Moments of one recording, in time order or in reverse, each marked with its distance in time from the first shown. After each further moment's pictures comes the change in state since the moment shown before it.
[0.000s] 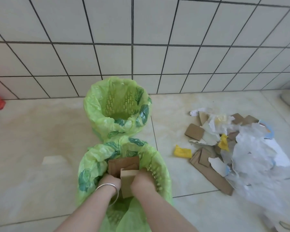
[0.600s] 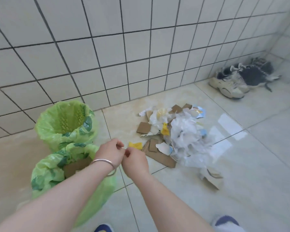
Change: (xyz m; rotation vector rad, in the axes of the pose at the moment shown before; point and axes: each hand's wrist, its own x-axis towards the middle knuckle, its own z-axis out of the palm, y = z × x) left_hand -0.198 0.125 0.053 0.253 0.242 0.687; right_hand -0.143 0.156 -0.078 0.778 0.454 -0.206
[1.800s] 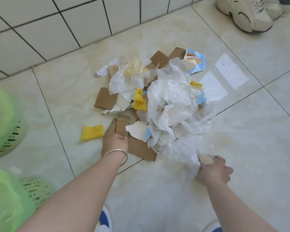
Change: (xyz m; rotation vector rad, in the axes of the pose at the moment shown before) left_hand 0.154 0.046 0.254 0.043 -0.253 -0.390; right_hand 0.125 0.362 -0.117 0.120 0.445 1.072
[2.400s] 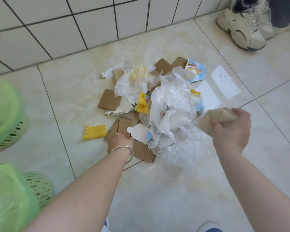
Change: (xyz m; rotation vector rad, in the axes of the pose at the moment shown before) left_hand 0.003 0.006 0.002 -0.177 -0.031 -0.021; right_hand -0.059 -0.113 -0.076 0.270 0.317 -0.609
